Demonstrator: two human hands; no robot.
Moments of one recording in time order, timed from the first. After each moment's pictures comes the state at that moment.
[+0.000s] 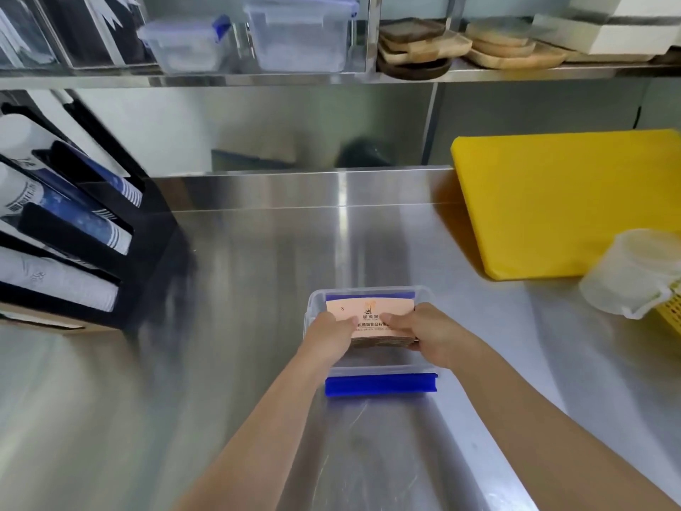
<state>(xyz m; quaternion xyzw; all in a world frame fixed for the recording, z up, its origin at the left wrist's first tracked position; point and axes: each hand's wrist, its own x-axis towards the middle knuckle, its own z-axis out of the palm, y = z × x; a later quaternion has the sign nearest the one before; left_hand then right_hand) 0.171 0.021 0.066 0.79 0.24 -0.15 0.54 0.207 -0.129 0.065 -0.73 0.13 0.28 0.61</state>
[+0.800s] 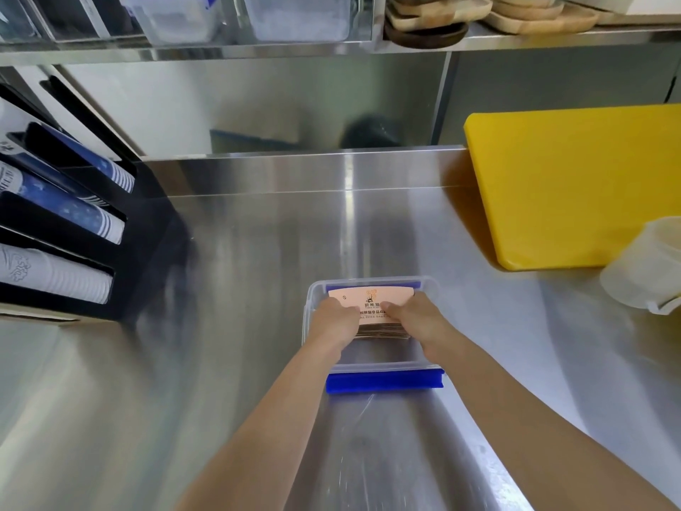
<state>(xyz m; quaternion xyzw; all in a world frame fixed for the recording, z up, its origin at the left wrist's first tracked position) 0.197 0.010 0.056 0.78 0.30 -0.13 0.53 0.225 -0.109 0.039 -0.79 0.15 0.21 0.55</state>
